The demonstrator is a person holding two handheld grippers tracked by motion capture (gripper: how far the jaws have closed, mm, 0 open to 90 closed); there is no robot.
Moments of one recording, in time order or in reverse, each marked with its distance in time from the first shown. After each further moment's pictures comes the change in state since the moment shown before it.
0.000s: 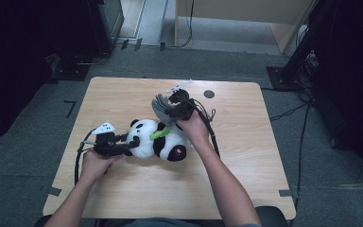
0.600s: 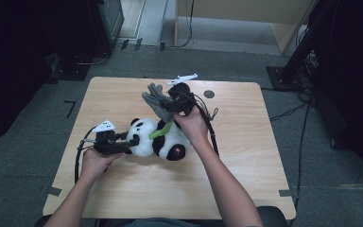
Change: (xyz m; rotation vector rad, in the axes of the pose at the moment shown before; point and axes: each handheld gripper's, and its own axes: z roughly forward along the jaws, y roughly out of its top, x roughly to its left) left arm 0.003 0.003 0.001 -0.013 0.008 0.000; right arm 0.027 0.021 -0.042 -0.183 0.069 -0.023
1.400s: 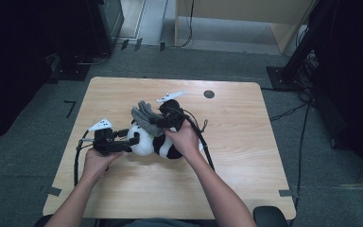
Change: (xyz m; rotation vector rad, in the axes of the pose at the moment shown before) left arm 0.003 0.002 -0.004 -0.049 -0.033 -0.052; right arm 0.016 -0.038 0.040 0.055 0.133 0.010
